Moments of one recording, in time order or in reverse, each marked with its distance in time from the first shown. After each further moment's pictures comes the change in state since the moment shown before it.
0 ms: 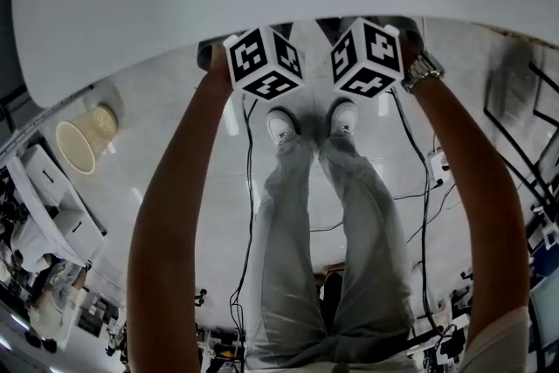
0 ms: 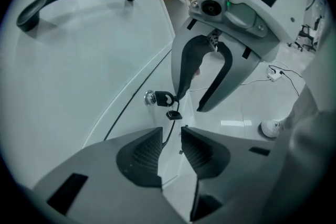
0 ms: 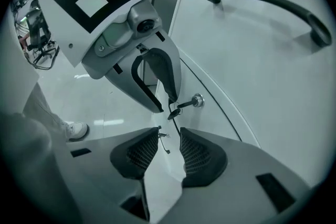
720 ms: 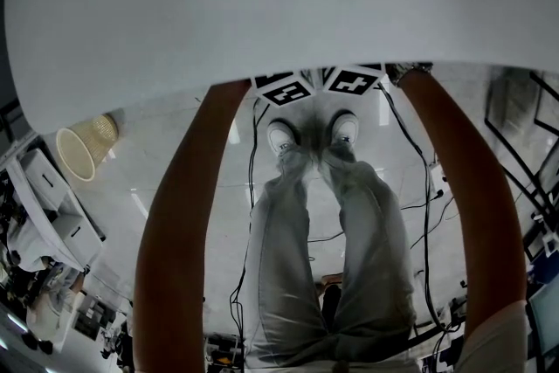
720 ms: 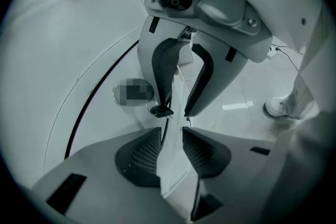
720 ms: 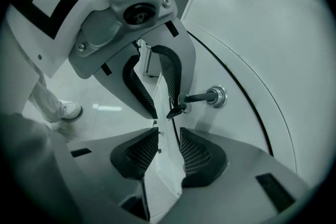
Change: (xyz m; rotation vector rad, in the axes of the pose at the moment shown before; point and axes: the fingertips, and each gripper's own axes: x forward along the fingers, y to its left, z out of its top) left arm 0.032 -0.008 -0.012 0.175 0.084 0.017; right arm 0.042 -0.004 -0.006 -0.176 0.060 0.001
